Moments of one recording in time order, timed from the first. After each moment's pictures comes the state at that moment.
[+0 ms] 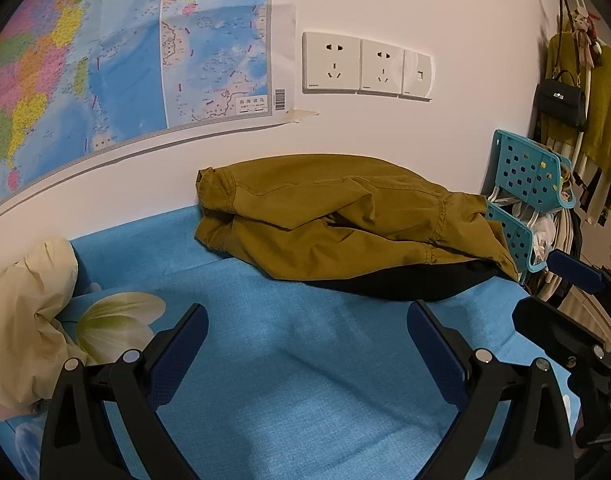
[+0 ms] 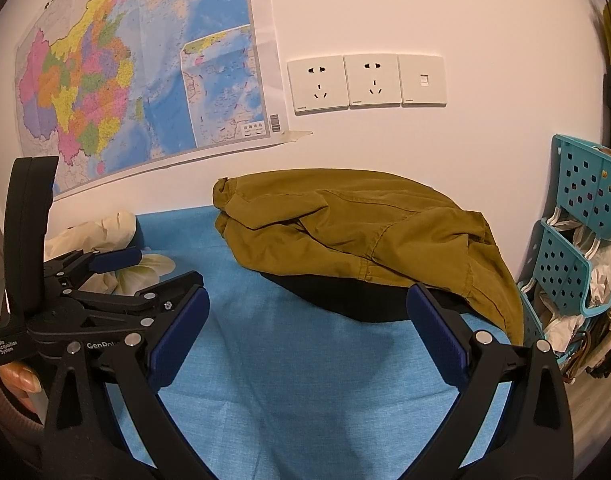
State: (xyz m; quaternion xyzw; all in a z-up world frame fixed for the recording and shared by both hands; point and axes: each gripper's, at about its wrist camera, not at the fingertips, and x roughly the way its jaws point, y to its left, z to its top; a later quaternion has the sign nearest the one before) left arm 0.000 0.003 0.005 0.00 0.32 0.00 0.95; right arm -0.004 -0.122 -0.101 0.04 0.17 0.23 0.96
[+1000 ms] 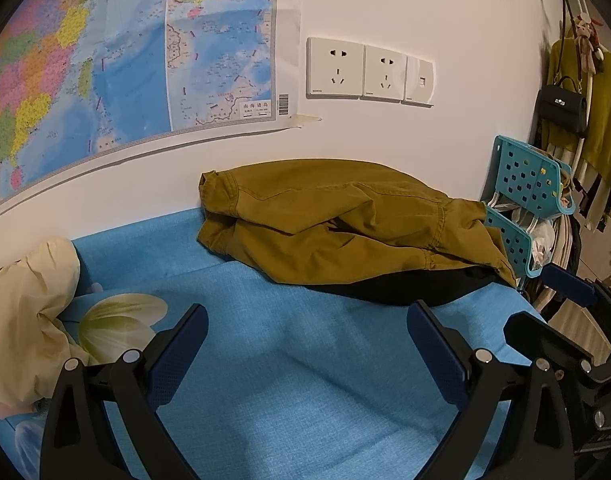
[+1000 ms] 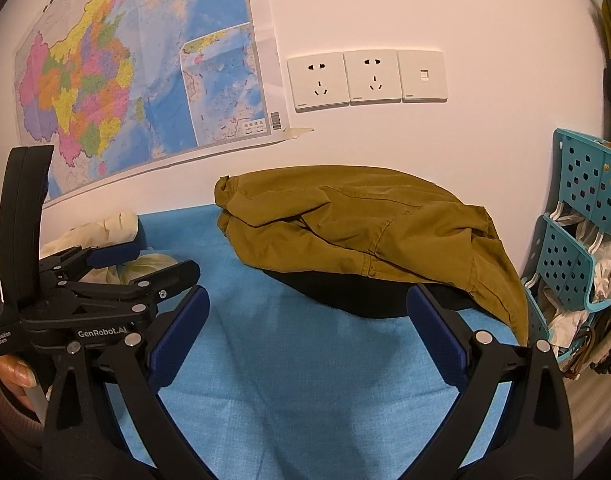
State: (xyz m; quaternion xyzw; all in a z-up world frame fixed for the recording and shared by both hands) left arm -0.003 0.007 0.010 -0.01 0.31 0.00 0.95; right arm -0.004 -0.124 -0.104 0.04 0.17 0.24 0.95
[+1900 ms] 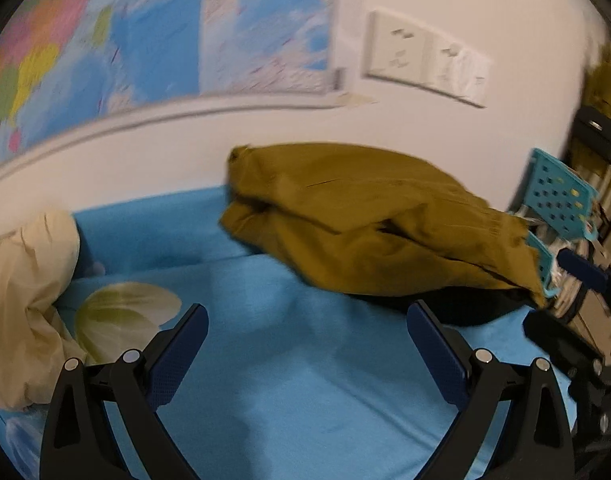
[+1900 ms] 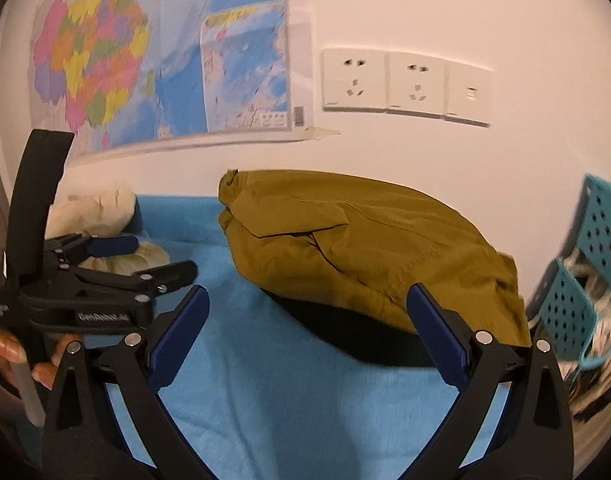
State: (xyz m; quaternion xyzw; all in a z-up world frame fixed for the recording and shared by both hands) left arm 0.044 0.052 -0.007 -0.06 0.36 0.04 0.93; right arm 0.053 -0.085 -0.084 -0.06 0.18 0.26 0.95
